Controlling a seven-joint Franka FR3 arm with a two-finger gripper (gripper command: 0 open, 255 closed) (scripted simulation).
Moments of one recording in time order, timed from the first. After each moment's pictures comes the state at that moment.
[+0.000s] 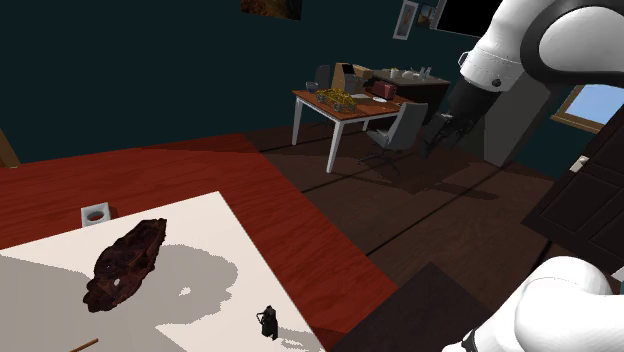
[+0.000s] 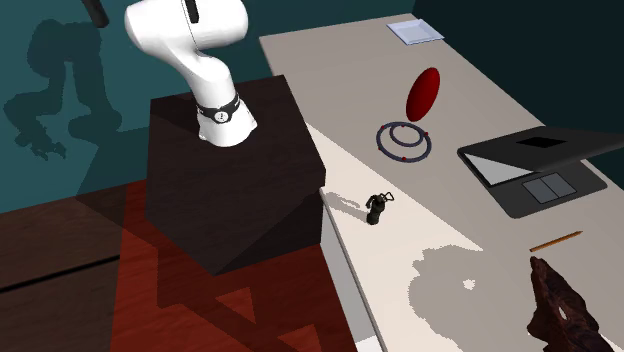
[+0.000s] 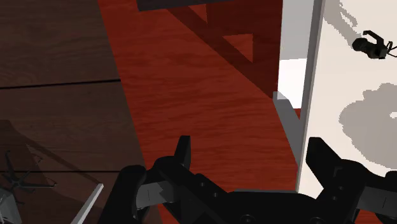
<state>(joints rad) 0.02 -0.82 0.01 -2.31 -0.06 1.64 0.11</state>
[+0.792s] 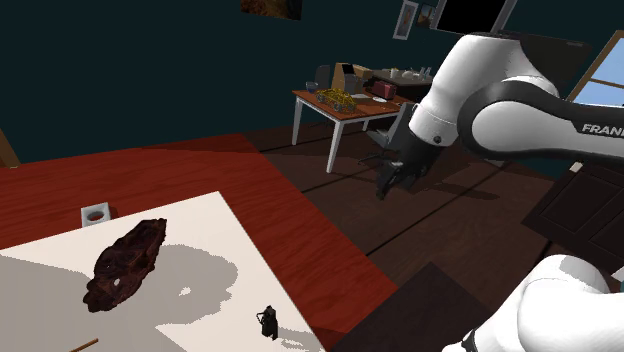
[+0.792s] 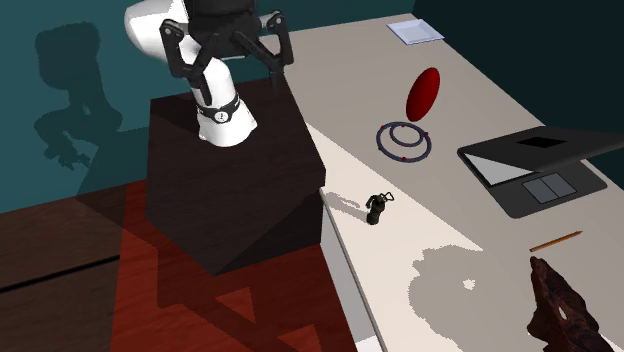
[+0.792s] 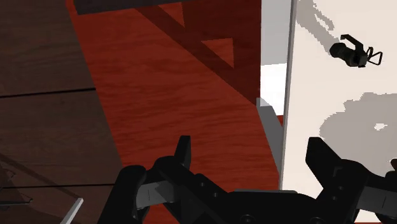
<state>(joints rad) 0.07 -0.78 0.13 -2.54 0.05 1.90 0.24</state>
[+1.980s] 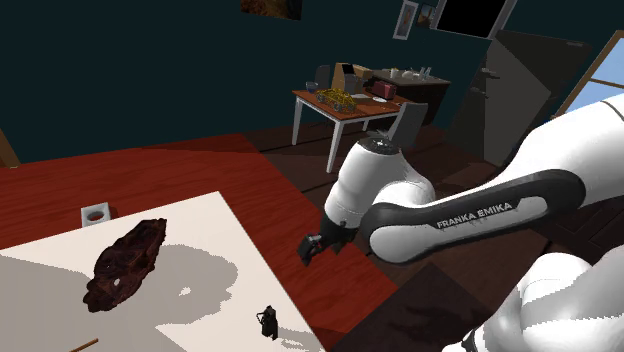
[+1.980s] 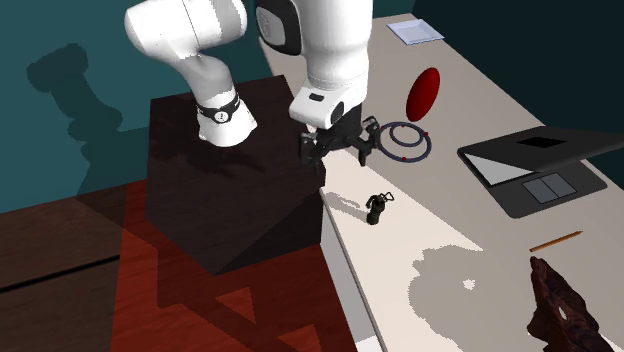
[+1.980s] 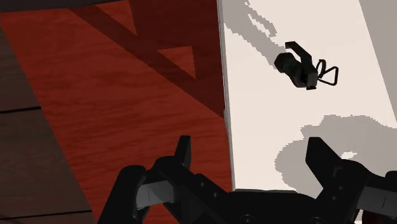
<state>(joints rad) 0.15 -0.29 0.40 -2.65 0.16 2.51 0.52</state>
